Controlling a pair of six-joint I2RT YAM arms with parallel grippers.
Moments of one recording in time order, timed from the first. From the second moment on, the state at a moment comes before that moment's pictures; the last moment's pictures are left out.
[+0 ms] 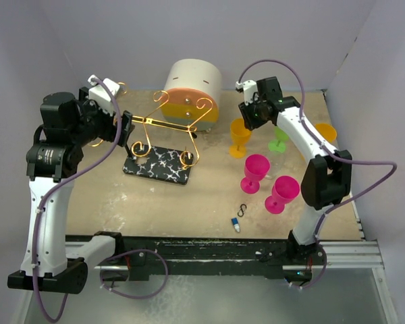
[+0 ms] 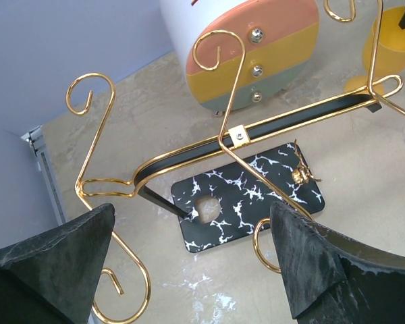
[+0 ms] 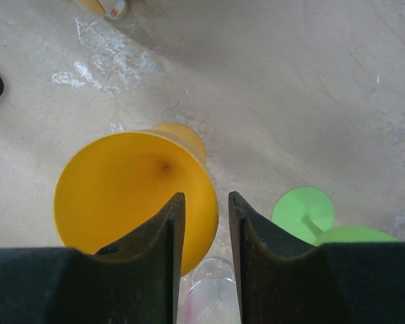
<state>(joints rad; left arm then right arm) -0.07 1.07 1.55 -0.85 0.31 0.32 0.27 1.81 1.64 -0.70 -0.12 -0.27</state>
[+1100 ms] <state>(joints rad) -0.05 1.22 1.66 -0.59 0.60 -0.03 0.12 1.48 2.00 -0.63 -0.15 -0.19</state>
